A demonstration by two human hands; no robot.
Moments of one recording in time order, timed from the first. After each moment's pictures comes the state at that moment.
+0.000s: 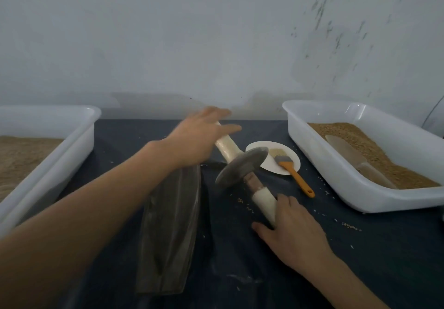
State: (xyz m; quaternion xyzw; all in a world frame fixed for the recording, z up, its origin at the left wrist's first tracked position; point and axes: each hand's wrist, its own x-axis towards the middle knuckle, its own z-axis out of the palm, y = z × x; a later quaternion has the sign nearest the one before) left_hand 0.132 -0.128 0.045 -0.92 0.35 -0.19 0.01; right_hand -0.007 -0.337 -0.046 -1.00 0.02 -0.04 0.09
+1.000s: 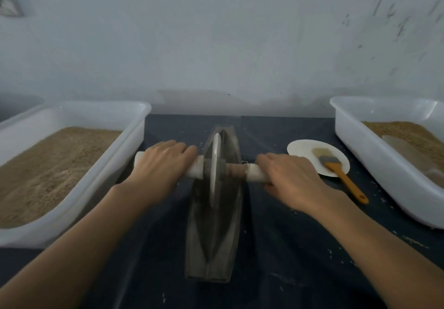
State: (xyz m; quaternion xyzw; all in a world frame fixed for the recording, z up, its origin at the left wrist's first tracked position) left_hand 0.064 -0.010 0.002 -0.94 0.25 -0.22 0.08; right_hand 0.072 -0.284 -0.001 -0.95 -0.27 -0.13 -0.03
